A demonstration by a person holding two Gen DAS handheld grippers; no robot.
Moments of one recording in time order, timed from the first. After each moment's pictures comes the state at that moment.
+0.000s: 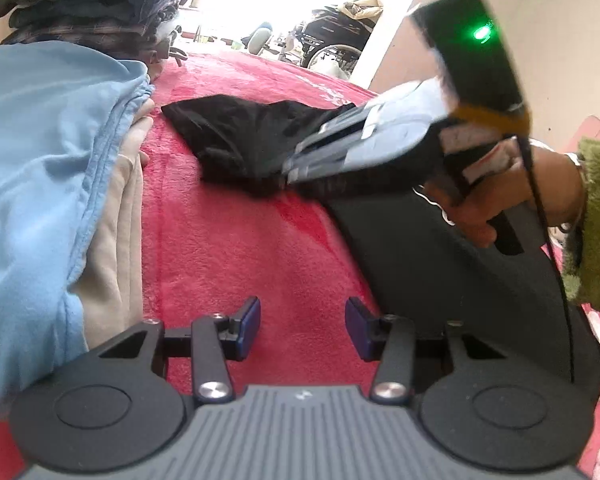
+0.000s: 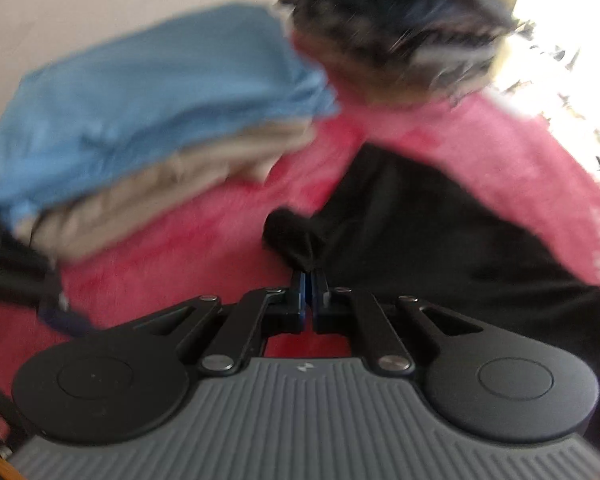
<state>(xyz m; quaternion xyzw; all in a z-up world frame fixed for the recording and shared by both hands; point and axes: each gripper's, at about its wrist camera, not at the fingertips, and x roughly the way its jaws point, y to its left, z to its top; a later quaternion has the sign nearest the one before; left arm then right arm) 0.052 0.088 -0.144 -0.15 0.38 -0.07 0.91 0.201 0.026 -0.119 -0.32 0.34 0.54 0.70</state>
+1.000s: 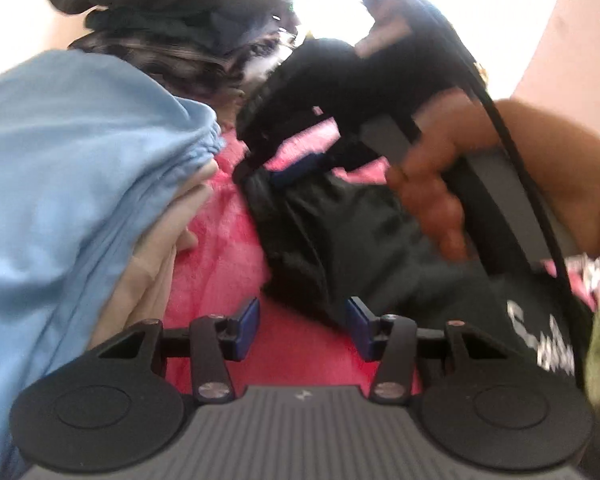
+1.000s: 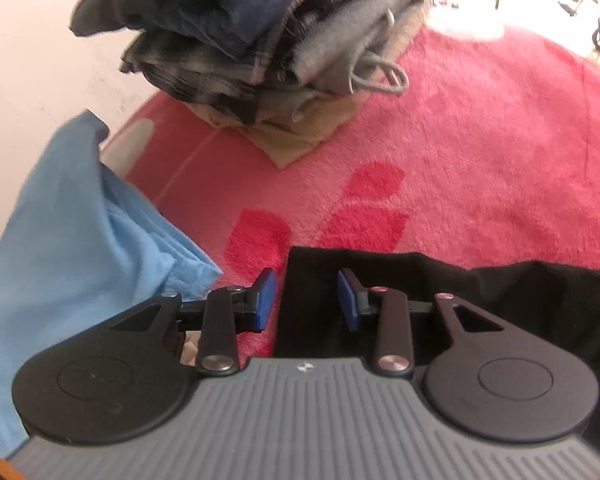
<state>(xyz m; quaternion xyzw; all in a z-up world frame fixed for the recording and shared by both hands) 0.135 0.103 -0.152 -0.23 0.31 0.12 0.91 0.322 0.128 -0.119 -0.14 0.50 0.44 0.73</state>
